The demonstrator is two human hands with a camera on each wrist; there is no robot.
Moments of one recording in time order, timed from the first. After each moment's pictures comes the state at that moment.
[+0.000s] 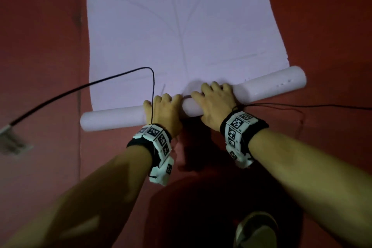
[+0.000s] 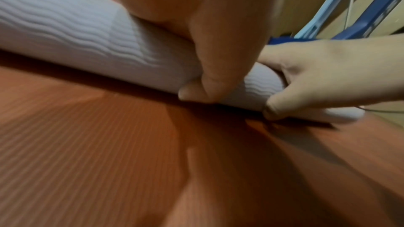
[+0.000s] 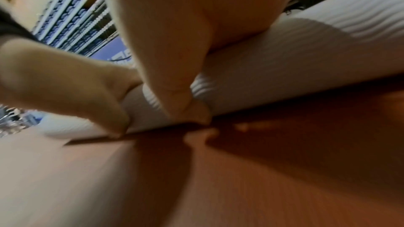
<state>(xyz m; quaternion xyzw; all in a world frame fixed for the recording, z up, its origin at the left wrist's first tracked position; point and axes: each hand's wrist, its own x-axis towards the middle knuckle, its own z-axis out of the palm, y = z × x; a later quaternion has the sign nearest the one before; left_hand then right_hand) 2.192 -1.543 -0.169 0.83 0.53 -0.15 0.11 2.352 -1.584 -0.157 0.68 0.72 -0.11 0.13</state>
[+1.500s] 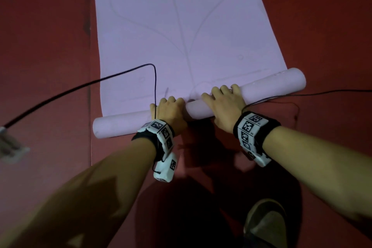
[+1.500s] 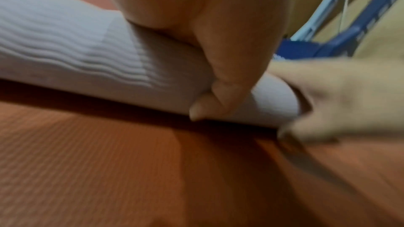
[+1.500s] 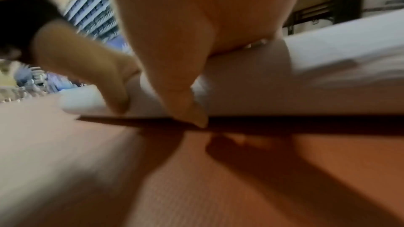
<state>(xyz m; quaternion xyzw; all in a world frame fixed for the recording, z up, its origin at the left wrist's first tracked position) 2.172 -1.545 -0.159 0.82 0.52 -0.18 0.17 2.345 -1.613 -0.148 0.68 0.71 -0.08 0.17</state>
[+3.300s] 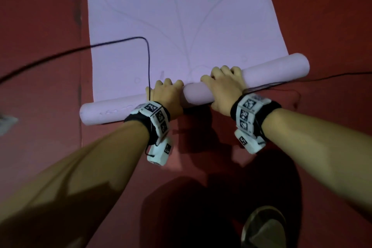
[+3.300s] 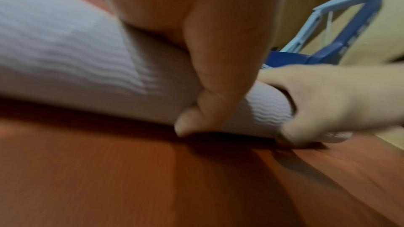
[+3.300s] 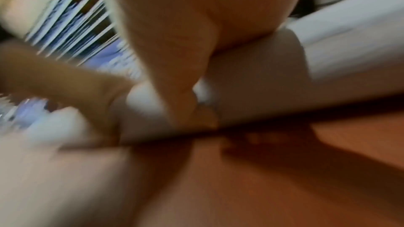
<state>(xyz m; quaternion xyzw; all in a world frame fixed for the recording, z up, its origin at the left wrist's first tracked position) 2.193 -1.503 -0.161 0.83 0.50 -0.19 0.15 2.371 -1.570 -0.159 0.69 0.71 -0.06 0.12</state>
